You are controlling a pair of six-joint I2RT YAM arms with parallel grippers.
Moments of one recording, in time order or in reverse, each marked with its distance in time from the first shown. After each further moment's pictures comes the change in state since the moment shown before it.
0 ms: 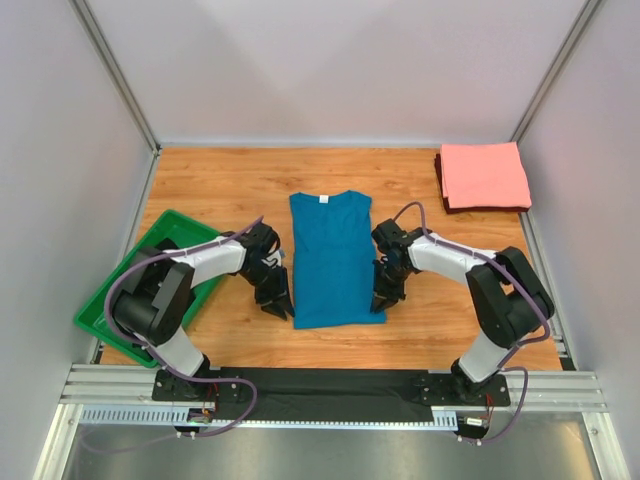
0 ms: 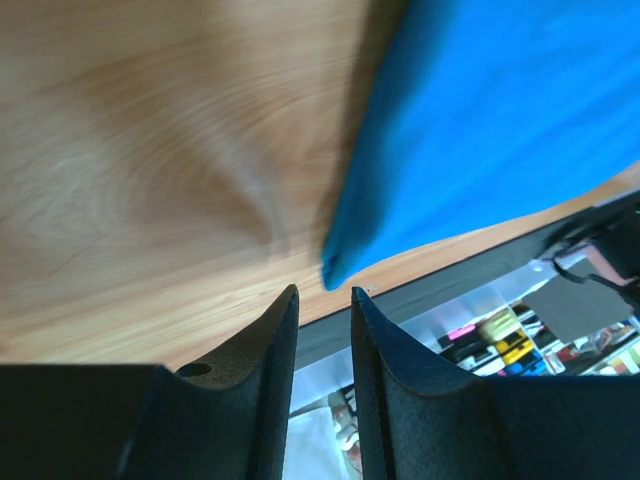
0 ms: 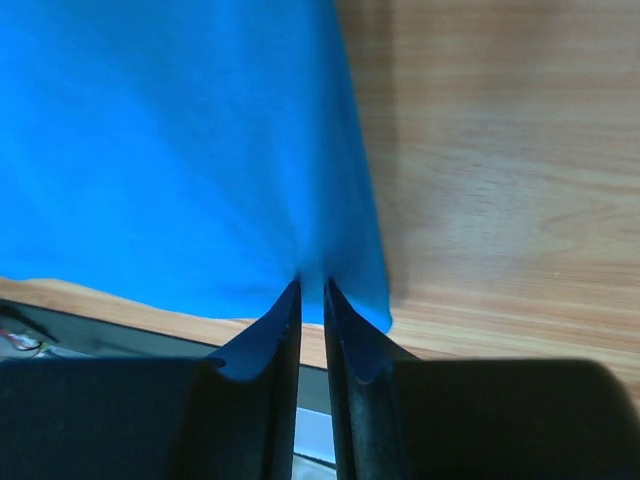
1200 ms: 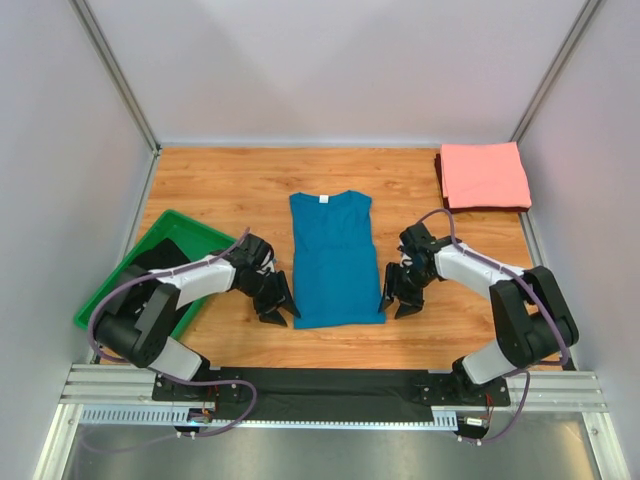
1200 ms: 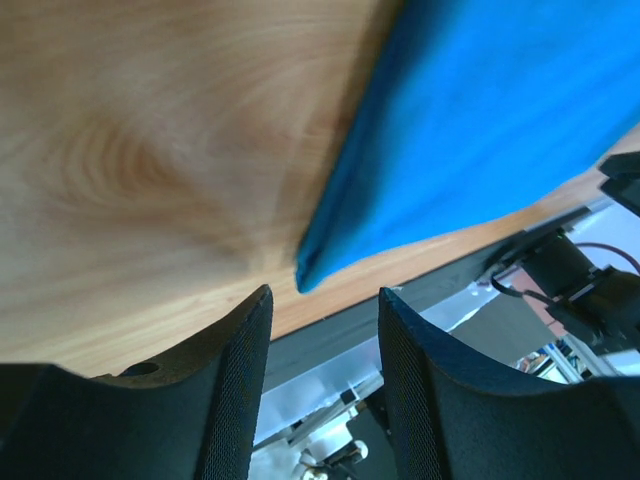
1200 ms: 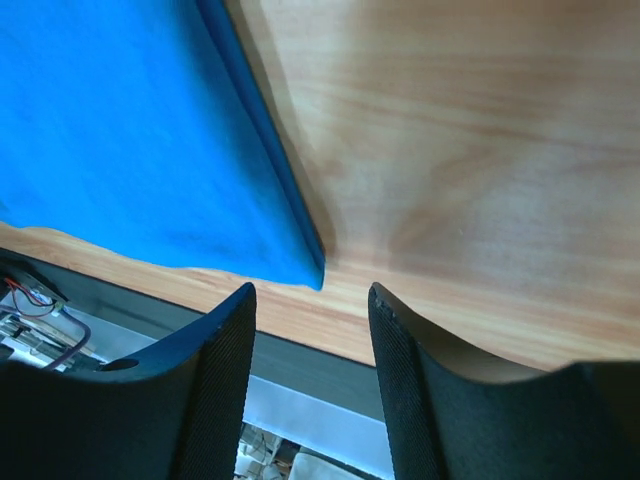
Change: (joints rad) left arm -0.005 -0.179 -0.193 0.188 -0.003 -0.214; right arm -0.152 -0.160 -0.166 0.003 -0.101 -0.124
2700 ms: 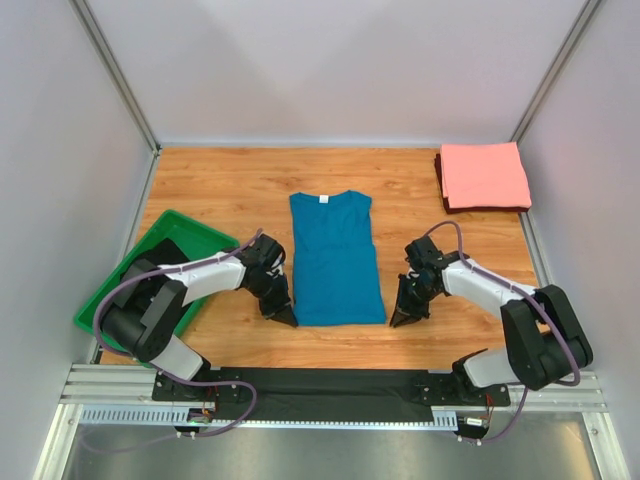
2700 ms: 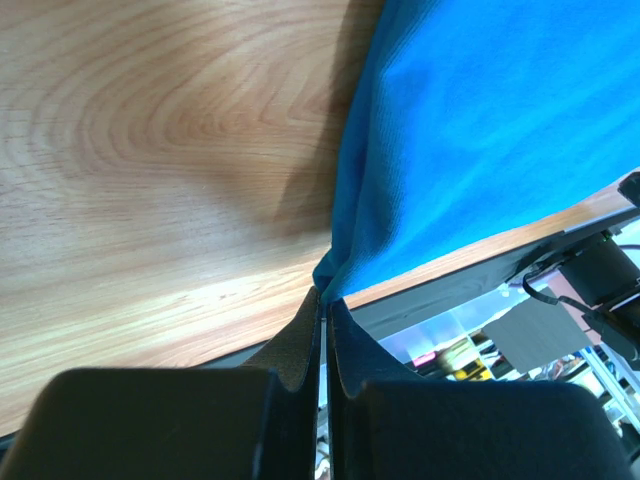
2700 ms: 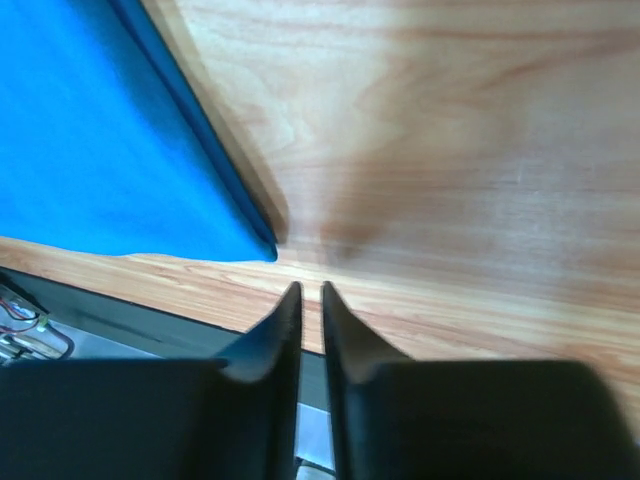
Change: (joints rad) left arm -0.087 0.077 0.065 -0.068 -0.054 -0.011; right arm 0.010 -0.087 -0.128 0.056 0.031 0.059
